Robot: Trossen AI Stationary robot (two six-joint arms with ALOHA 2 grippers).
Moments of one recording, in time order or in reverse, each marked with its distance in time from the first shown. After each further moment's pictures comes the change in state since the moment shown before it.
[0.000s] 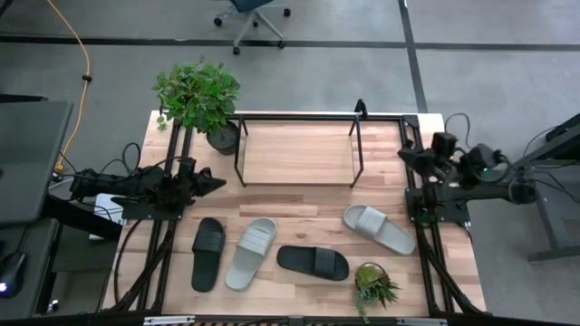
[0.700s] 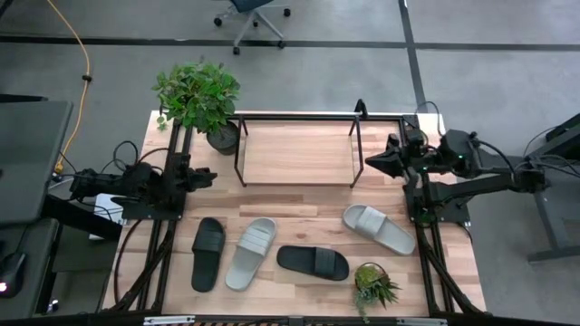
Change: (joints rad) left arm 0.000 0.005 0.047 0.176 0.023 -0.209; right arm 0.000 0.397 0.339 -0.351 -0.077 -0.187
